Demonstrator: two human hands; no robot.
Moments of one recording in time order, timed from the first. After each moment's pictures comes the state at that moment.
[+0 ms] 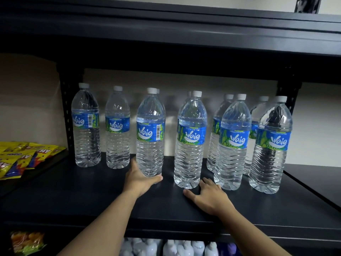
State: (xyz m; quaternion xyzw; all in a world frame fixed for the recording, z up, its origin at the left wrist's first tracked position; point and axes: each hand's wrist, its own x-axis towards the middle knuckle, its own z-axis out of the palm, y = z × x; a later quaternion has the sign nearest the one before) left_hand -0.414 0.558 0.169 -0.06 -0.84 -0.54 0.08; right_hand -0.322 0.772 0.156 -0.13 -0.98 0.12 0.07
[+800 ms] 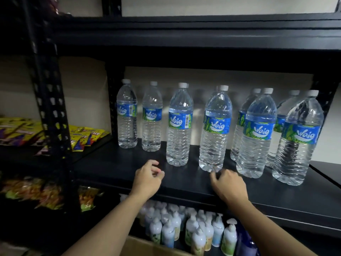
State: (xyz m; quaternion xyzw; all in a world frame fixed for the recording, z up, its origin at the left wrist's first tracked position) left_hand -0.316 0.485 0.164 -0.06 -0.86 -0.49 0.12; right_hand -0.275 0.723 0.166 -0.17 -0.94 0.15 0.24
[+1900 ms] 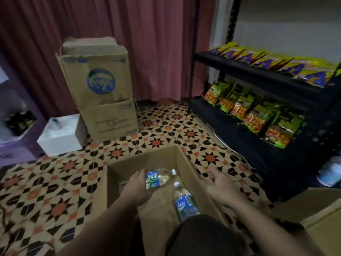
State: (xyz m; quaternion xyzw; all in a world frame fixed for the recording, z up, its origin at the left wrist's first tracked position) left_hand 0.146 -0.019 -0.054 0.42 -0.88 -0.23 0.00; right_hand -0.035 0.176 0.000 0.31 -0.89 0.23 -0.24
